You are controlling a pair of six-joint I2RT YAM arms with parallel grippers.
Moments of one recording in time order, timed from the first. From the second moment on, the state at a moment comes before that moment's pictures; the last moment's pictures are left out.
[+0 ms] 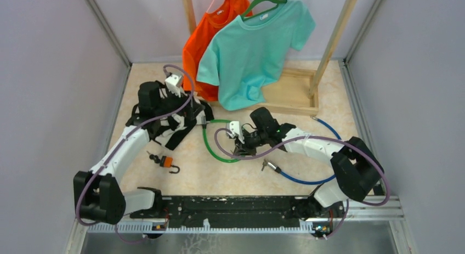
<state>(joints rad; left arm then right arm) -0.20 1.27 0.88 0.00 0.53 -0.03 0.74 1.45 0.83 -0.20 -0.74 -0.56</state>
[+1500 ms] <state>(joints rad) -0.13 1.07 0.87 -0.12 0.73 0.20 0.22 1.21 0.94 -0.43 -0.32 -0.56</state>
